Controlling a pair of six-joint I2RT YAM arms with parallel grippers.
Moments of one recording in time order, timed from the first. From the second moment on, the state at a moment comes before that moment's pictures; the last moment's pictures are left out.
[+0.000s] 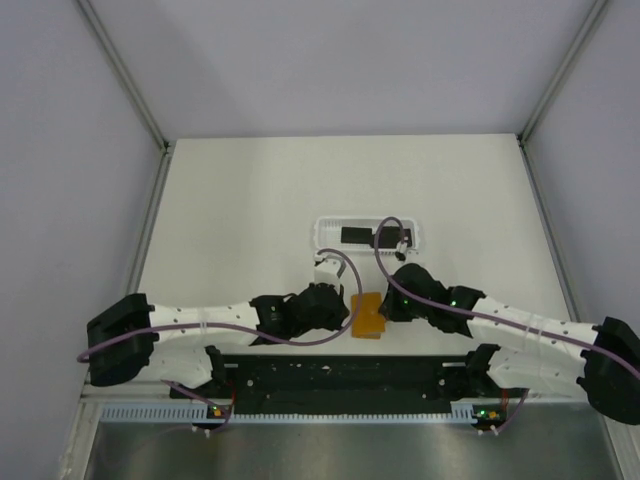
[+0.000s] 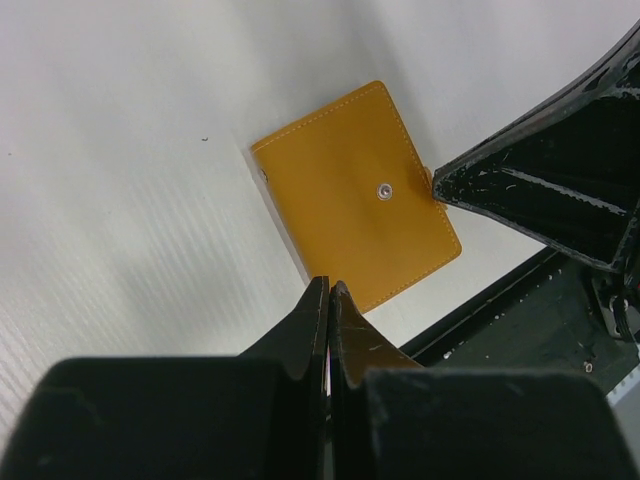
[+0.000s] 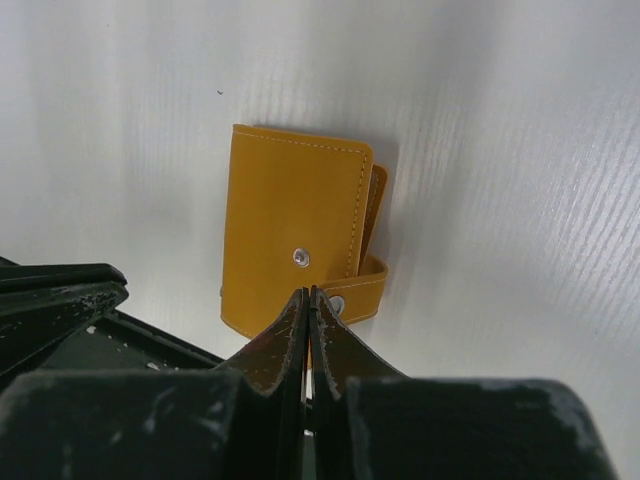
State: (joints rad) left arm -1.22 1.26 0.63 -0.05 -0.32 -0.78; right arm 0.92 1.01 0.50 -0.34 0.14 0.84
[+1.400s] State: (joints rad) left arm -1.17 1.40 0.63 0.06 -0.25 -0.77; right arm 0.94 1.11 0.61 -0.50 0.22 0.83
